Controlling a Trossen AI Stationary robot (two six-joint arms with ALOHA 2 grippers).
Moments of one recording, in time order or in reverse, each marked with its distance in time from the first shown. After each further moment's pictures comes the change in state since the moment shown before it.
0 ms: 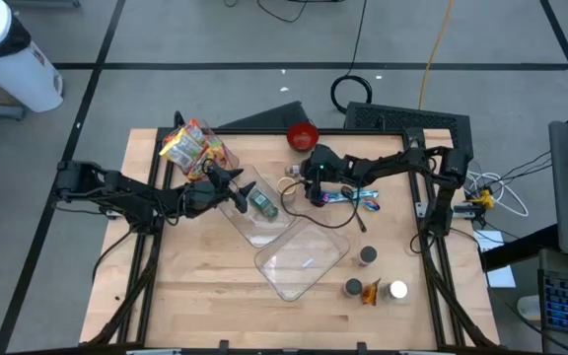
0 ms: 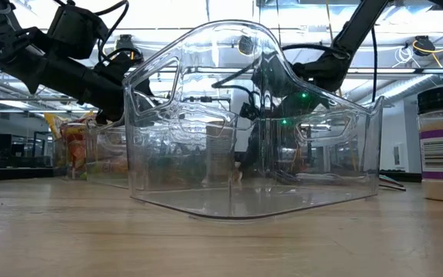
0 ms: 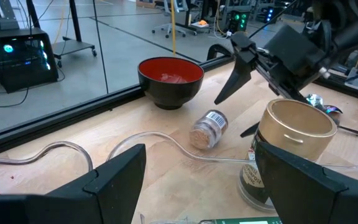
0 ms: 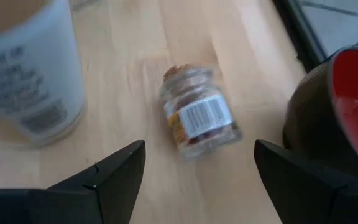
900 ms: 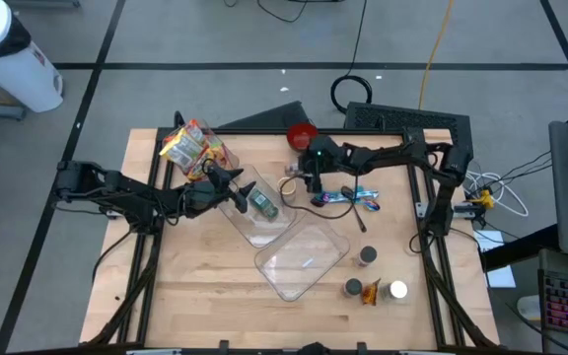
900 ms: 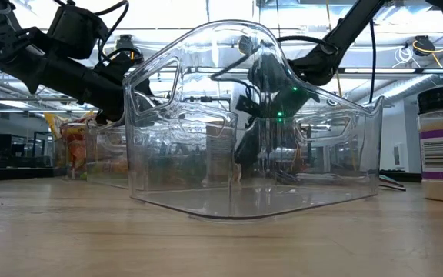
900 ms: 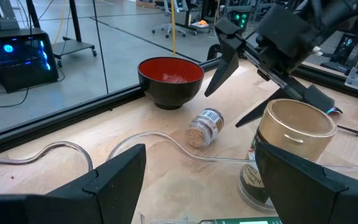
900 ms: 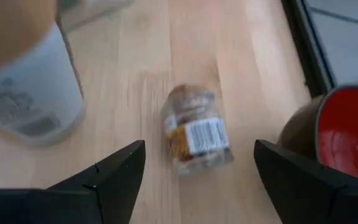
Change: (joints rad) left arm 0.000 0.000 0.000 0.000 0.000 0.000; right arm -0.066 0.001 0.115 -0.148 -0.166 -0.130
